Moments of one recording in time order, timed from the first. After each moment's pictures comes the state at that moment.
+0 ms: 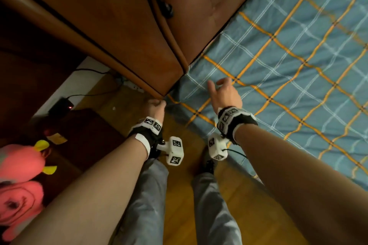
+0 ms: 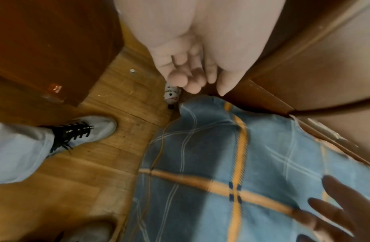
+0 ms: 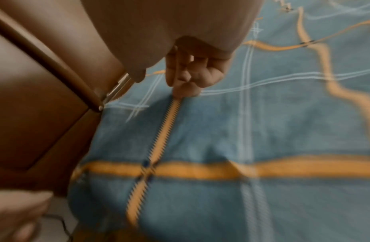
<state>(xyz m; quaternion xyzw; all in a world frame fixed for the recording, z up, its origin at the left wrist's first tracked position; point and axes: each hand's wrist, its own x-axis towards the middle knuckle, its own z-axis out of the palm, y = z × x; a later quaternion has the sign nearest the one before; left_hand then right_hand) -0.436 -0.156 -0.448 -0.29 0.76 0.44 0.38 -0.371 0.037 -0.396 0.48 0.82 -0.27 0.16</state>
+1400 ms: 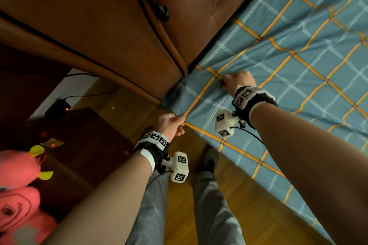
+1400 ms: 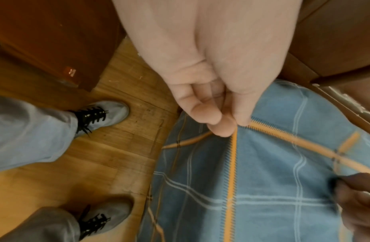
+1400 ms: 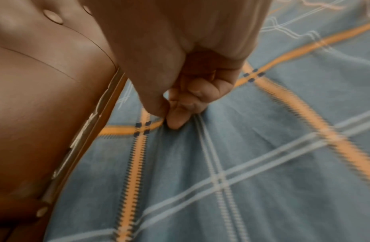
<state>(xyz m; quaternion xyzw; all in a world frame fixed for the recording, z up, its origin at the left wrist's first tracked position) -0.395 -0.144 -0.425 -0.16 0.74 0.44 0.49 -0.401 0.109 -0.408 0.50 0.77 -0.31 0.24</state>
